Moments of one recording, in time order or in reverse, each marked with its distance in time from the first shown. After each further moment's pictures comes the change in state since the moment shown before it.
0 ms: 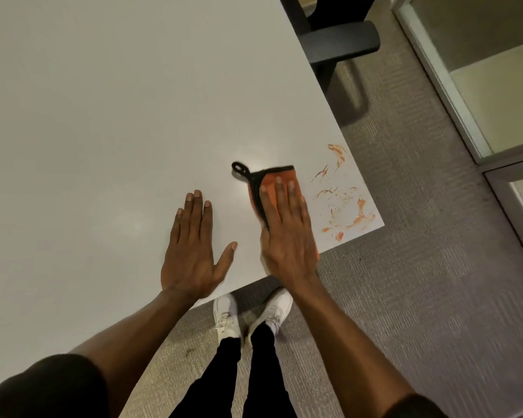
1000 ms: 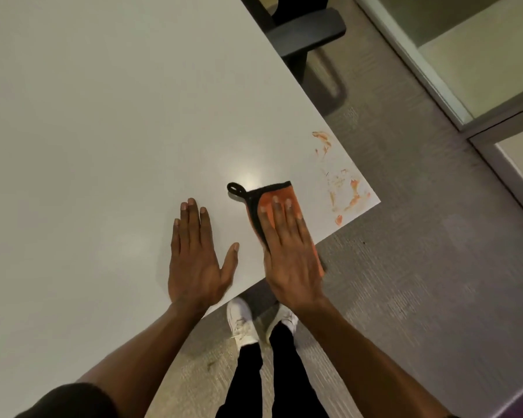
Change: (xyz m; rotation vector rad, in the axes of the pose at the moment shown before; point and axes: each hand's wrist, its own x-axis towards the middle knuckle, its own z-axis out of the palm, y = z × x) left_hand -0.001 0.003 0.000 0.012 0.007 -0.031; right_hand -0.049 -0.012 0.011 -0.063 0.008 0.052
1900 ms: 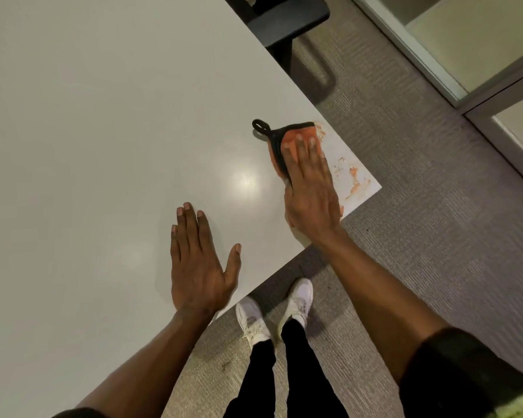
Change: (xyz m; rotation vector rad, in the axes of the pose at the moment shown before) left_hand 0.000 -0.001 0.001 0.069 0.033 0.021; right_hand 0.085 0.047 -0.028 0.116 0.092 0.160
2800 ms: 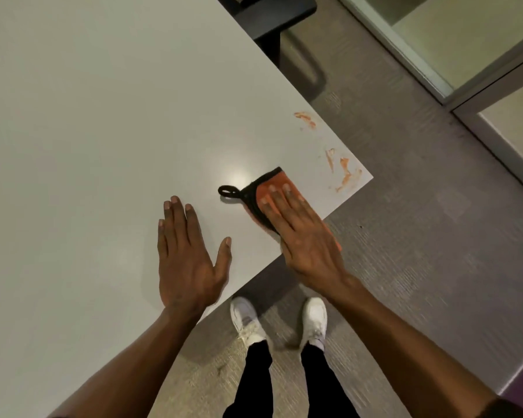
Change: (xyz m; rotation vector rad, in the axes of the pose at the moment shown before) left_hand 0.001 0.002 -0.003 -0.013 -0.025 -0.020; right_hand -0.092 0.009 0.008 0.045 -0.050 -0.302
